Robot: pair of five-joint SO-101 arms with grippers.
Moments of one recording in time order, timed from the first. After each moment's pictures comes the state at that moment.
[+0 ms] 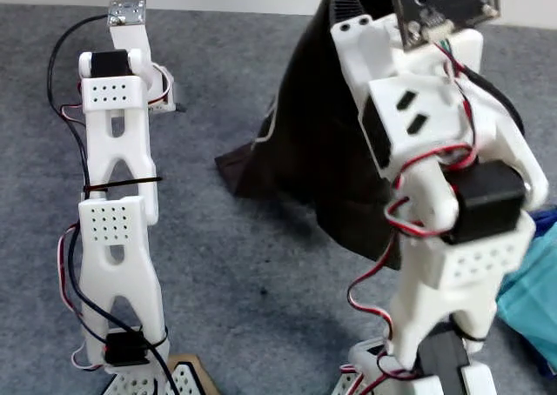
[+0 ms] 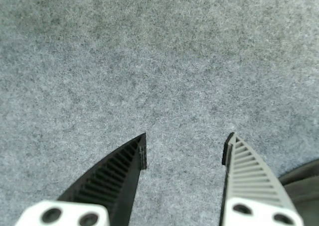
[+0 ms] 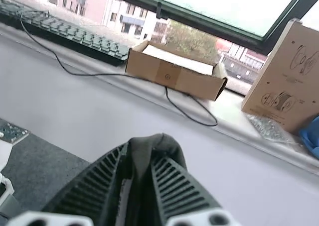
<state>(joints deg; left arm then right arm) -11.8 57.9 -74.3 93.1 3.4 -20.1 -13.1 -45.9 67.7 18.2</state>
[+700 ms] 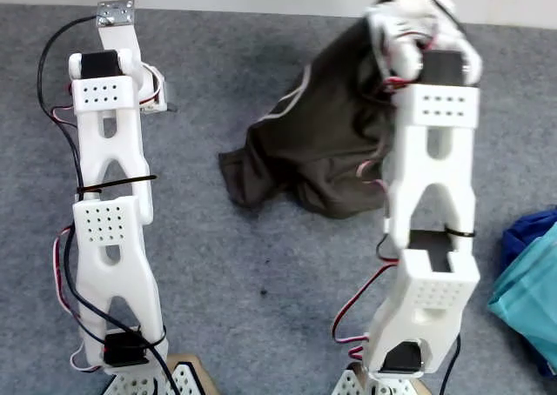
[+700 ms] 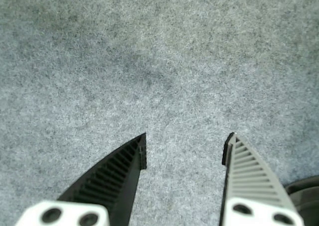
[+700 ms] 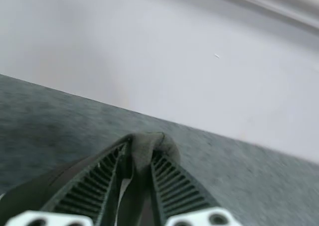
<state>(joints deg) -13.7 57.9 -74.3 93.1 3.4 -1.8 21.9 -45.9 54.0 18.3</state>
